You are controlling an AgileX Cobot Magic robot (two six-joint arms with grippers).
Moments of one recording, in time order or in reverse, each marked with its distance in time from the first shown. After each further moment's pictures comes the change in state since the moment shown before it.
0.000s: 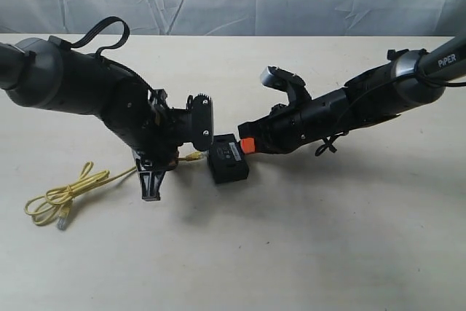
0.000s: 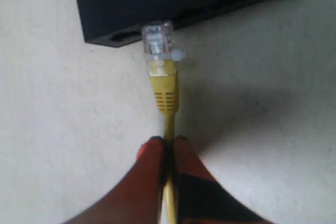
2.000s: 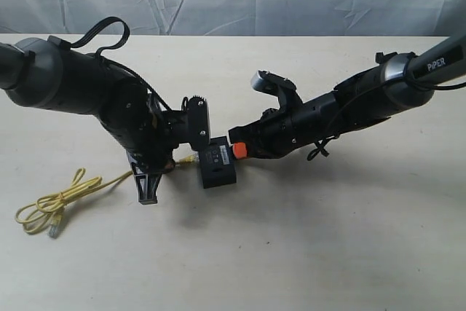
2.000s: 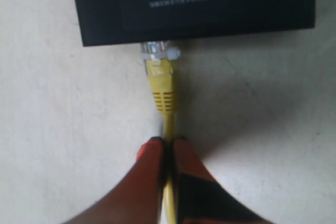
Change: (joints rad) left arm -0.002 0.000 0.000 0.023 0.051 -0.074; right arm 0.045 0.008 -0.002 -0.001 -0.013 0.040
